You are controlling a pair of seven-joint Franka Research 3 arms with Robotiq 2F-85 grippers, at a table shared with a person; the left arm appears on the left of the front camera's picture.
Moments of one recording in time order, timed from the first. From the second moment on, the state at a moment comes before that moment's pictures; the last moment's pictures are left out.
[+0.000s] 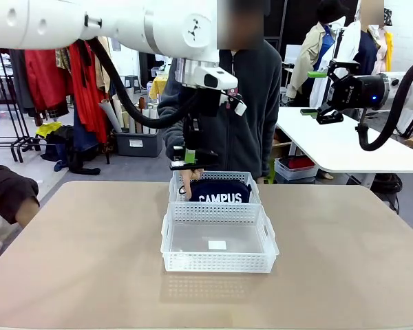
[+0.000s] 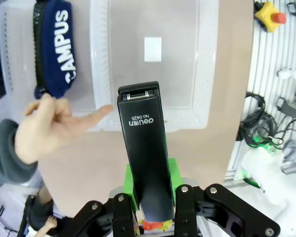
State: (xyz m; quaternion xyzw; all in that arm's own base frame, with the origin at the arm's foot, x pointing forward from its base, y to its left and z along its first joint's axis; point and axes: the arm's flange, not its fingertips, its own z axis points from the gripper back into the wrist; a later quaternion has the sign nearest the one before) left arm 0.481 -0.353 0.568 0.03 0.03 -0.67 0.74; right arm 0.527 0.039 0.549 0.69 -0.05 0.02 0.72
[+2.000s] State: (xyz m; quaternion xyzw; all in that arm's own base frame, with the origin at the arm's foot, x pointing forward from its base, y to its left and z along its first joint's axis) left arm 0.471 -0.409 0.447 0.03 0.03 -0.74 0.67; right arm 0.527 0.039 0.549 0.69 -0.05 0.02 0.72
